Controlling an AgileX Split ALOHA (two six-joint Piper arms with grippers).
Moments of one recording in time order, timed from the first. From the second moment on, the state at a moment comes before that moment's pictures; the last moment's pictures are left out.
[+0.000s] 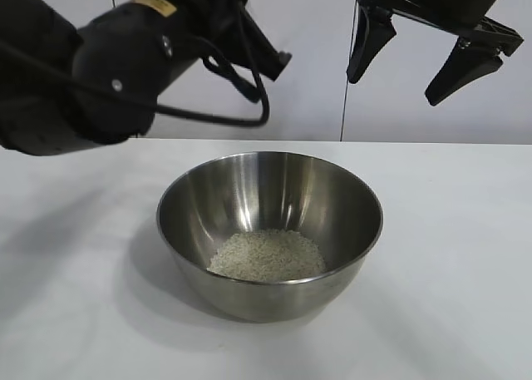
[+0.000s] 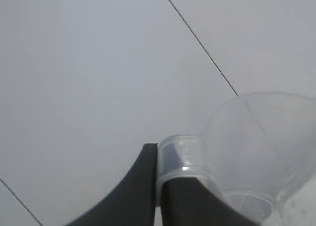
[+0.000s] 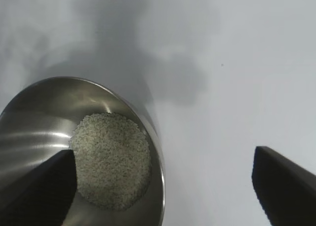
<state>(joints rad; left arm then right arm) -0.76 1.67 -0.91 -0.53 -0.83 0.70 0.17 1.80 -1.54 0.29 0.97 -0.05</state>
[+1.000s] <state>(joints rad) -0.28 1.80 -0.56 0.14 -0.96 0.12 0.17 1.80 -1.54 0.31 0.96 -0.05</state>
